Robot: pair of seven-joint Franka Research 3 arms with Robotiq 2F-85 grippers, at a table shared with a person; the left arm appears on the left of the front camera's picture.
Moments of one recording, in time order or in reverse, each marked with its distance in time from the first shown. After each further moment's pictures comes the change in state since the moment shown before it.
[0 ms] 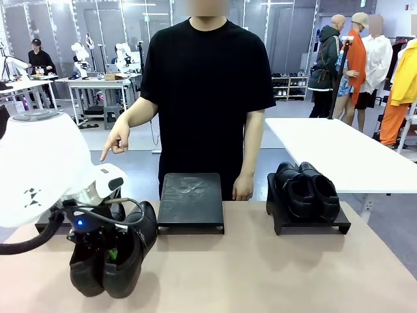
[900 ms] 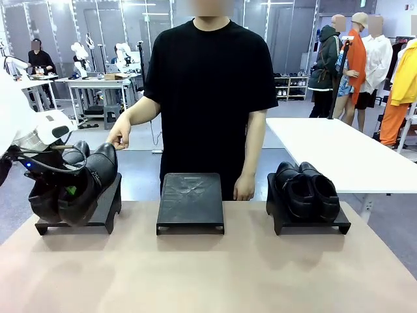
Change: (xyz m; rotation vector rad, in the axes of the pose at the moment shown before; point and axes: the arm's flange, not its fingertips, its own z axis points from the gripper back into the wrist) left arm 0.103 0.124 0.055 0.072 -0.246 -0.052; right arm 0.000 0.000 0.000 -0.001 0.000 0.000
